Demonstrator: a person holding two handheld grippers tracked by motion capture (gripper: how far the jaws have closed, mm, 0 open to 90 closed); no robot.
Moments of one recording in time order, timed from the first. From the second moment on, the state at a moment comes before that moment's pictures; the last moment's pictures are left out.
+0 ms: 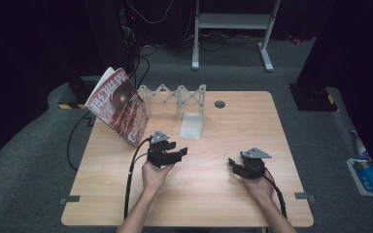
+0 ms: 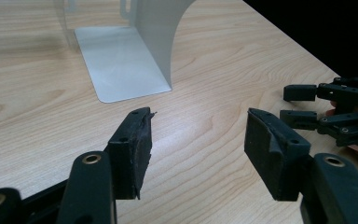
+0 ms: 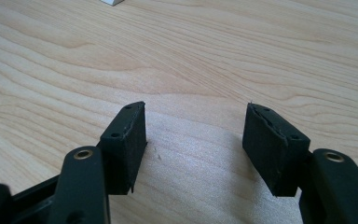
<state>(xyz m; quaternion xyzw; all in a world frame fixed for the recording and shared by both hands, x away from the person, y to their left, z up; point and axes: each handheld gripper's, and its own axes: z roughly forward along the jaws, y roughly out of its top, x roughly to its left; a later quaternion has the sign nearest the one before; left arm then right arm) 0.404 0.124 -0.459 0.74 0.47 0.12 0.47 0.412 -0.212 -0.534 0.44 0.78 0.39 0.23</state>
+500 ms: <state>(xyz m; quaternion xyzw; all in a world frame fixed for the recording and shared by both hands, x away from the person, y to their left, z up) 0.407 0.116 -0.474 0.75 0.47 0.12 0.45 0.412 -0.212 -0.534 0.44 0.78 0.39 0.23</state>
